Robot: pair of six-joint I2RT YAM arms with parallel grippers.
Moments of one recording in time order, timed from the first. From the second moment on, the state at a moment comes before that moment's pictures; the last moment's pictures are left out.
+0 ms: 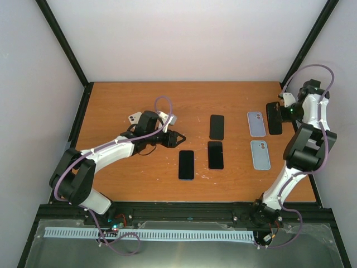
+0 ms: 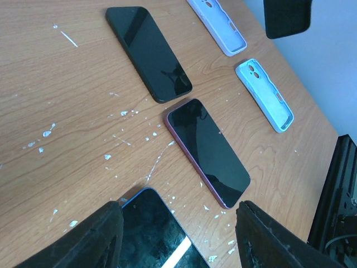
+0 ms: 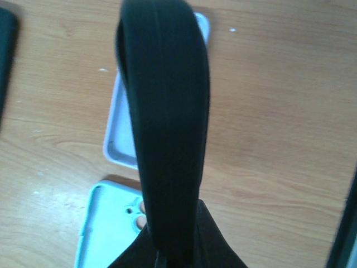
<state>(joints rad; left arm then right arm) -0.57 1.51 0.87 -0.01 0.51 -0.32 -0.42 1.92 1.71 -1.12 -0.34 -0.56</state>
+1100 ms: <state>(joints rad) -0.57 1.57 0.90 -0.02 0.50 -0.32 -0.48 2.45 2.25 -1.40 -0.45 -0.60</state>
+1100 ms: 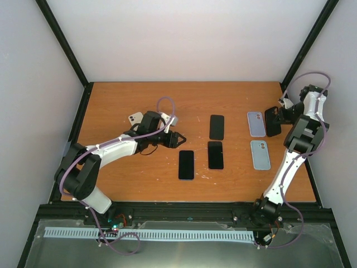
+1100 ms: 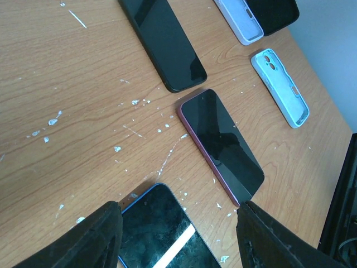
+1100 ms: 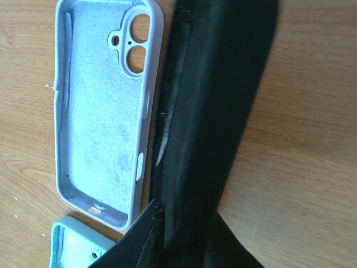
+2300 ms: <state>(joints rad) -0.72 1.47 1.00 -0.45 0.06 -0.45 -0.40 1.68 1.36 -0.79 -0.50 -0.40</state>
